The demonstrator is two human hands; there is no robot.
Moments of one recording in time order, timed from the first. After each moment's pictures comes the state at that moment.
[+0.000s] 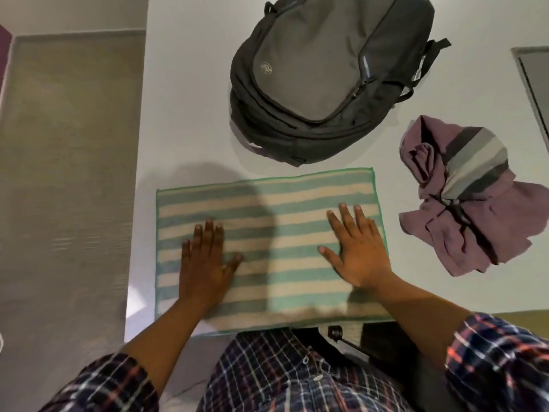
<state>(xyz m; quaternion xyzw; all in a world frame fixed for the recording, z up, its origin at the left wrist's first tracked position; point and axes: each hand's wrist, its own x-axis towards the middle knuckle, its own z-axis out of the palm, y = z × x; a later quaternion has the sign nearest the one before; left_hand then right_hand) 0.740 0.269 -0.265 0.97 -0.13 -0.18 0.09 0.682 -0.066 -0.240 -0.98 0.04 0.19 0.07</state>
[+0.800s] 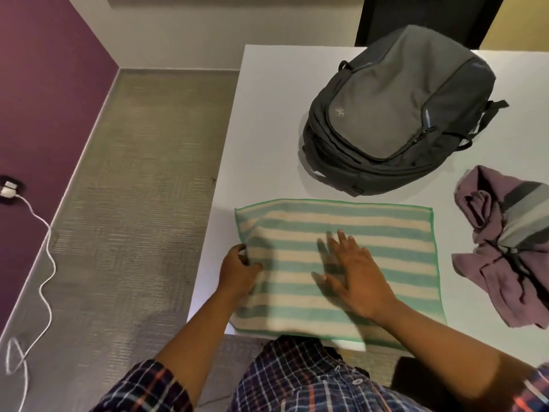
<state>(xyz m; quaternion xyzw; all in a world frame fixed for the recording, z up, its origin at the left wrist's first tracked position) 0.751 0.308 -0.200 0.79 0.24 -0.23 0.52 0.706 0.046 -0.171 -0.95 -0.05 0.19 0.25</state>
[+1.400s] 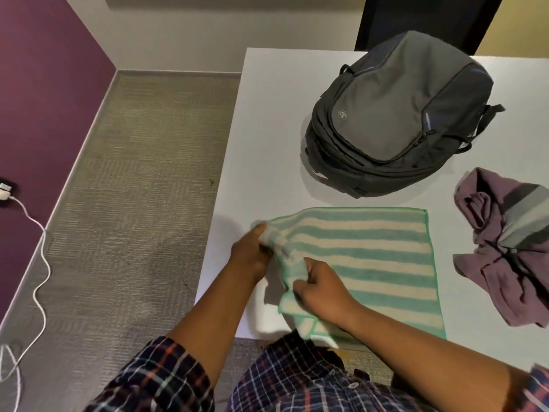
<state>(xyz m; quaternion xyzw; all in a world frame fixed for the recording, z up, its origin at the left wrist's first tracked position) 0.795 0.275 -0.165 0.38 0.42 -0.21 0.80 0.708 0.133 -0.127 -0.81 0.09 0.23 0.53</state>
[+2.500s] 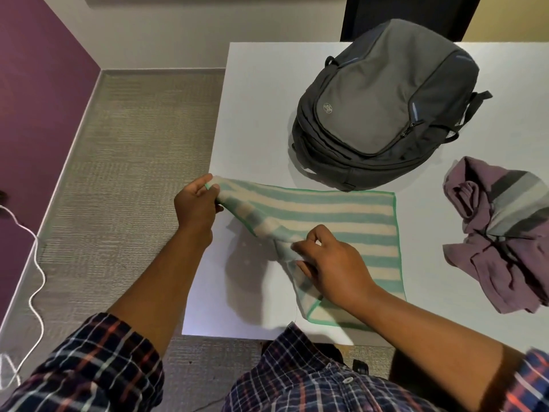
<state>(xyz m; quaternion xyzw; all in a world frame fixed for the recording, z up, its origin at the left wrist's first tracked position) 0.862 0.321 -0.133 0.68 0.28 -0.02 0.67 0.723 0.088 -0.118 -0.96 -0.14 0.03 0.24</state>
